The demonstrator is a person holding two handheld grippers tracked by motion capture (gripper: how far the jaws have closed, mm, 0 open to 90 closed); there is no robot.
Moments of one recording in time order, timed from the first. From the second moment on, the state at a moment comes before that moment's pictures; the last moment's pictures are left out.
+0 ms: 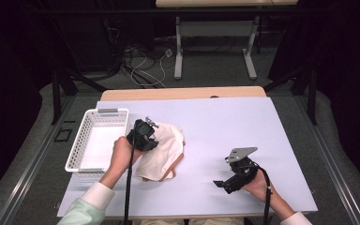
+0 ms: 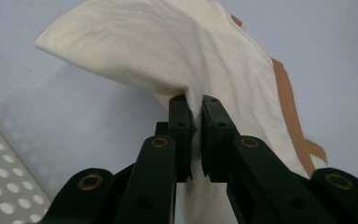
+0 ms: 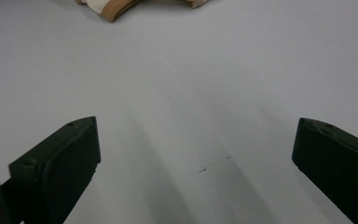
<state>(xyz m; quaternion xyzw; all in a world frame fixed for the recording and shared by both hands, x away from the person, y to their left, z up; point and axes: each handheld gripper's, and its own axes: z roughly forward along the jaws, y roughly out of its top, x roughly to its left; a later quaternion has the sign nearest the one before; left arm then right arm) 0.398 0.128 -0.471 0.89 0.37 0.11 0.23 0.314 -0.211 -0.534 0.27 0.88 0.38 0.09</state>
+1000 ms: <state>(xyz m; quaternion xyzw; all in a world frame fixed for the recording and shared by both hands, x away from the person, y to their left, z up) 0.400 0.139 -0.432 0.91 0.36 0.15 0.18 0.314 -0.211 -0.533 0.27 0.88 0.38 0.09</state>
